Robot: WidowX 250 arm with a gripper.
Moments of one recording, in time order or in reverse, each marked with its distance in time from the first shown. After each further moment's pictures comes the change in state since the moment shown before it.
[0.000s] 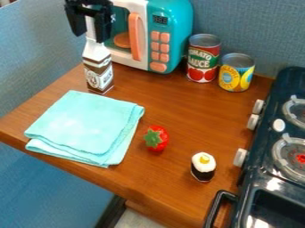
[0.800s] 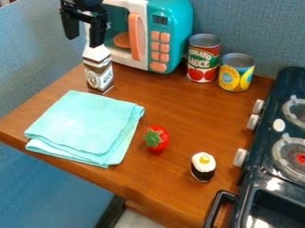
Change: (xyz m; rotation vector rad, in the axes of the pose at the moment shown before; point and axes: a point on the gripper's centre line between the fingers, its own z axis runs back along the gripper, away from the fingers) arm 0.003 0.018 -0.014 0.082 0.098 0.047
